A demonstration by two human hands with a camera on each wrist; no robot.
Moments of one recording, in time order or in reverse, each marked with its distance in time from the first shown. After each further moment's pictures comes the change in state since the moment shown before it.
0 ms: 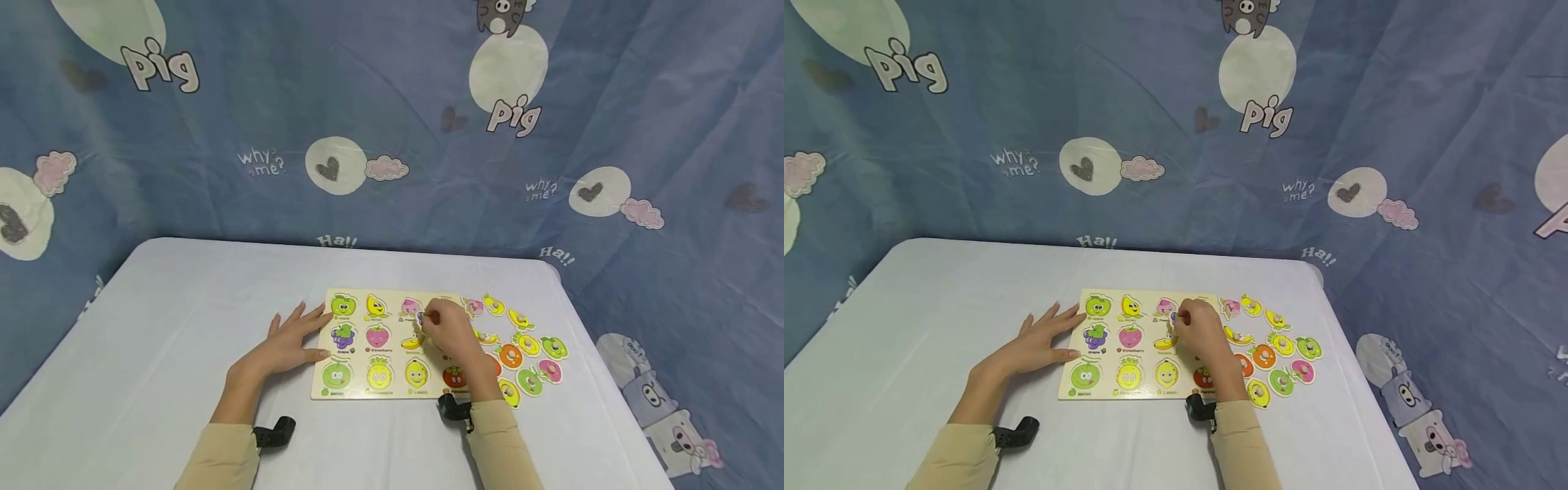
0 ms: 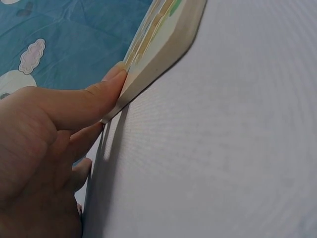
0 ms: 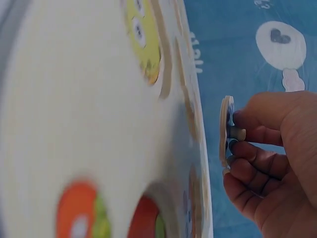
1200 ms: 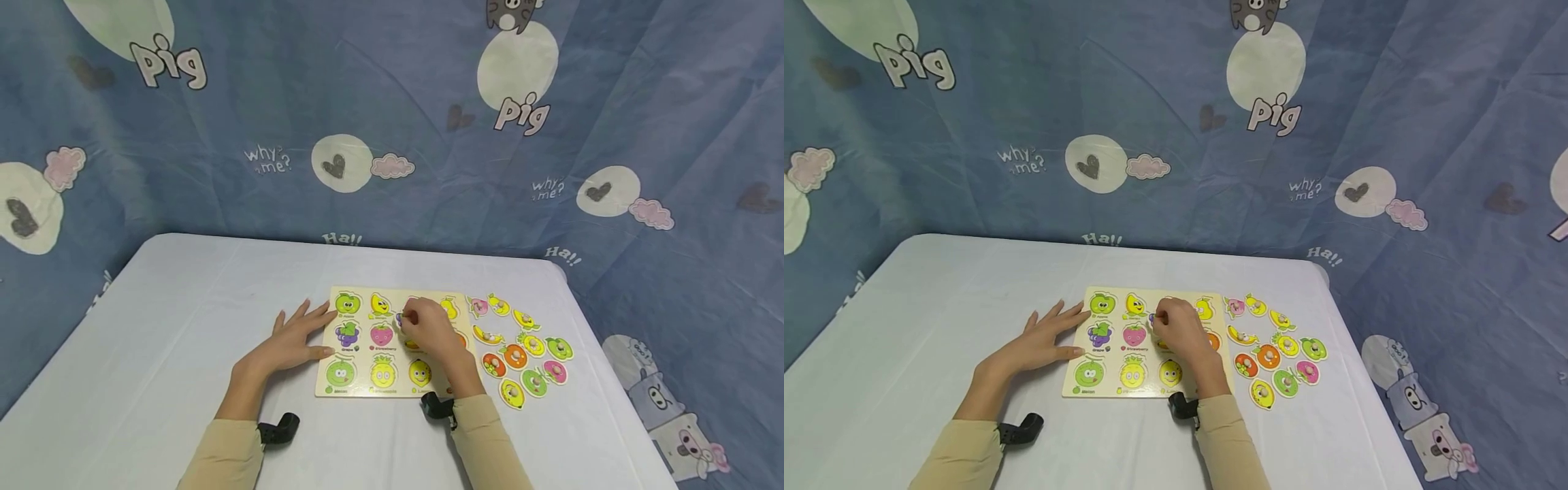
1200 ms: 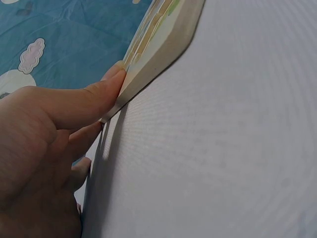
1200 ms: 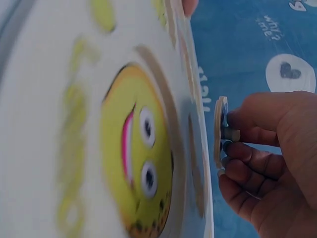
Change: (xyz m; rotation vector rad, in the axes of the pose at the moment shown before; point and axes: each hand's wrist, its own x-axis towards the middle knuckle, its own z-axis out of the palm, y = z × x) left_hand 0.001 -0.001 0.001 0.008 0.005 -0.014; right_hand 0.011 -0.039 0.022 -0.014 -0.091 -0.055
